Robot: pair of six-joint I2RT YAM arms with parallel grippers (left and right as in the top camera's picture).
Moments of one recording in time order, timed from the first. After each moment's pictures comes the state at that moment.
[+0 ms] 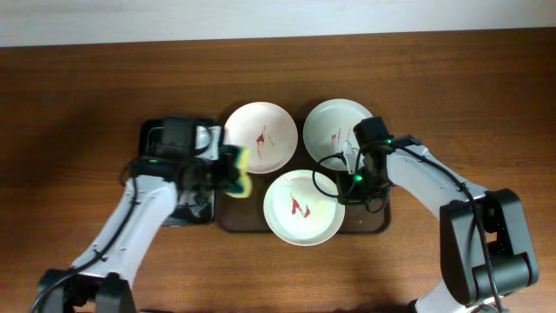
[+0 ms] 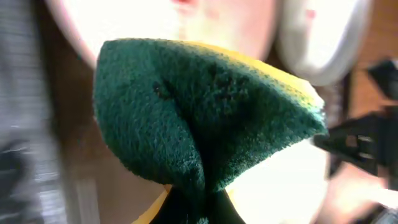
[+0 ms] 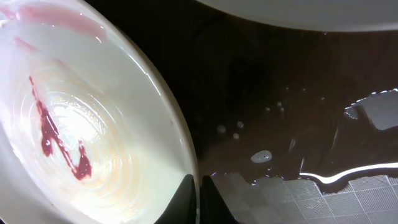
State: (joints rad) left arm -0.22 1.52 0.98 -0.57 0.45 -0.31; right arm 0.22 1.78 1.03 -0.78 -0.36 0.11
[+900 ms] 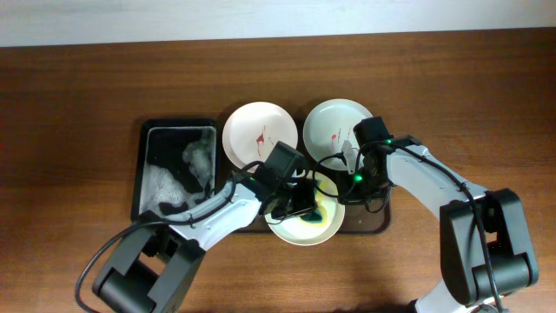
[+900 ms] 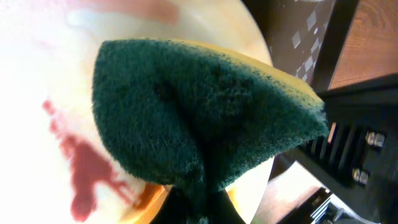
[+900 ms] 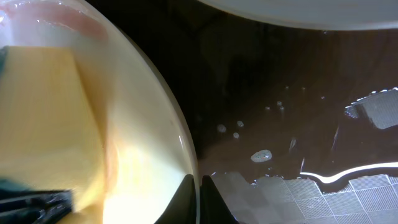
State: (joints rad) left arm -0.68 1.79 0.98 -0.26 0.44 -0.87; right arm 0.22 1.78 1.03 -0.79 -0.36 0.11
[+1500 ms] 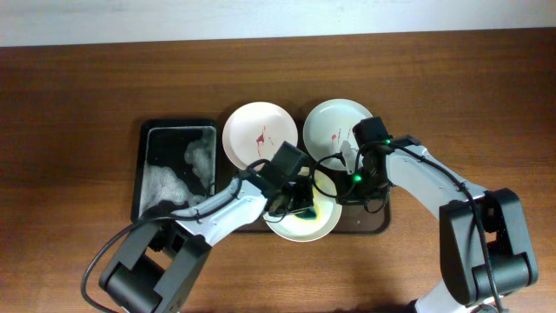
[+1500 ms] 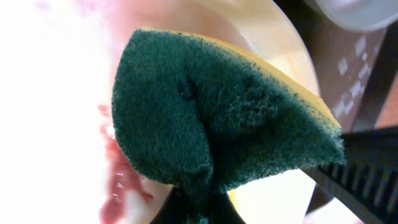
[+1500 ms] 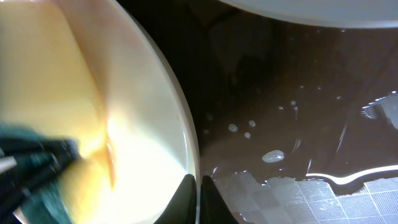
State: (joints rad) left arm -0.68 1.83 1.03 -0.36 0.28 -0.82; right arm 0.23 1.78 1.03 -0.79 -0.38 0.11
